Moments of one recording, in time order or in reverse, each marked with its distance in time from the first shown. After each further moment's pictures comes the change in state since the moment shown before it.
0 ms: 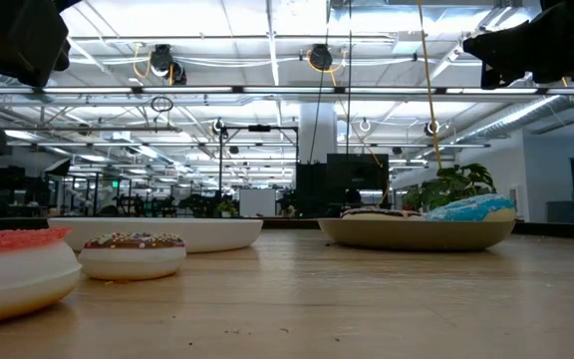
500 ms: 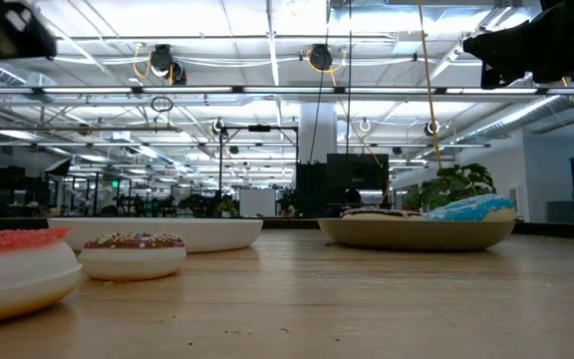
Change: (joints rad) left arm 0.061 -0.175 0.072 -0.158 -0.009 0.163; right arm 0.000 0.000 0.000 0.000 0.000 -0.004
